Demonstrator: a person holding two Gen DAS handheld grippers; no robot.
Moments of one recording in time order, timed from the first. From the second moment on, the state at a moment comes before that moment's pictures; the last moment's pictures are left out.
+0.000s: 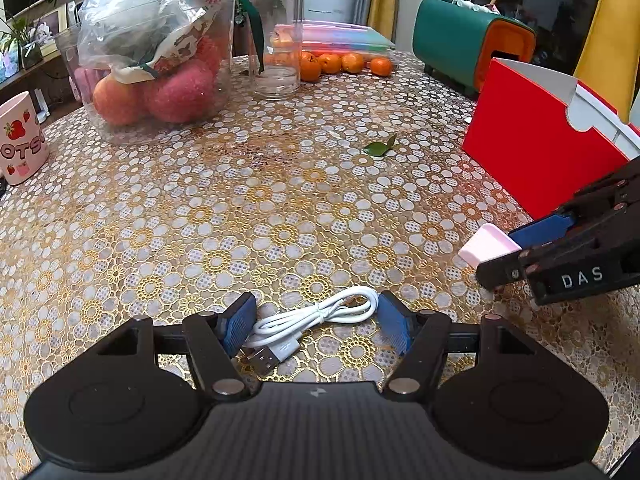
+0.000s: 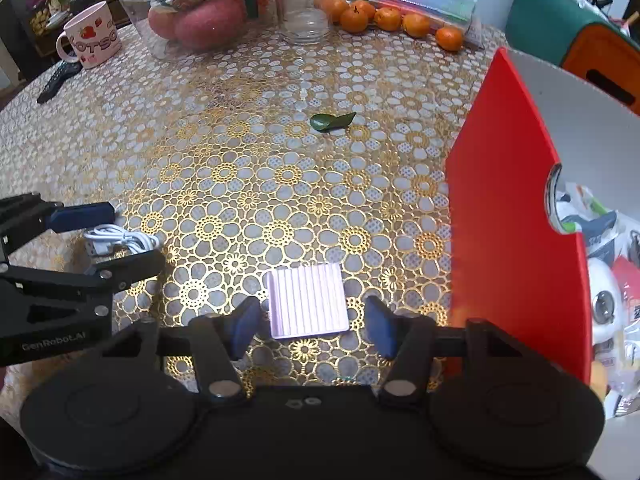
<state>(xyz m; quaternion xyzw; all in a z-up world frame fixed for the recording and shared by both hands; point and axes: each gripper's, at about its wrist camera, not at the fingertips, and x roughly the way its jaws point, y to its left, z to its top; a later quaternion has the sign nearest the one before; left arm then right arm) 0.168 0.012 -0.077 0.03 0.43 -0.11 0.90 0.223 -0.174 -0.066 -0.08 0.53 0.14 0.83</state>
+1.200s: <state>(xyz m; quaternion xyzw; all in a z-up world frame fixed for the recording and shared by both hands) 0.105 -0.142 0.047 0.07 0.40 -0.25 0.88 0.102 -0.337 0.066 0.02 0.43 0.11 0.90</state>
